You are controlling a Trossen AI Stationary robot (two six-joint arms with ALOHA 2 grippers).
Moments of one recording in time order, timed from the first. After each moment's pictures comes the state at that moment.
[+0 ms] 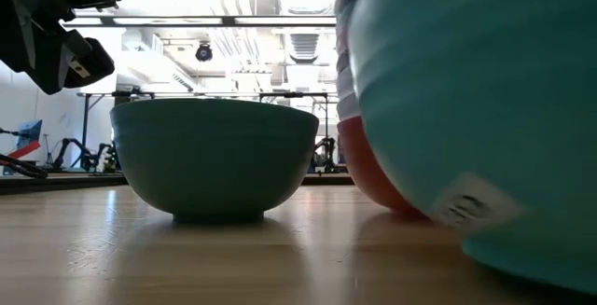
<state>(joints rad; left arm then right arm) -0.48 0.98 0.63 -0.53 0.02 -0.57 0.82 2.01 1.54 -0.77 0.12 0.30</state>
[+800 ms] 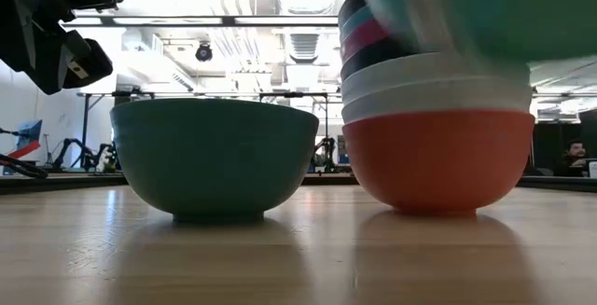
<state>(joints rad) -0.48 0.98 0.63 -0.53 0.02 -0.60 0.83 1.98 1.73 -0.83 0.12 0.25</state>
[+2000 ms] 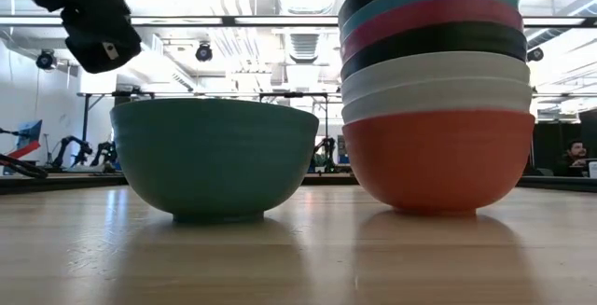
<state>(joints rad) -0.48 1.04 0.64 -0.20 -0.17 -0.75 0.52 1.81 2.03 -1.45 0.20 0.38</state>
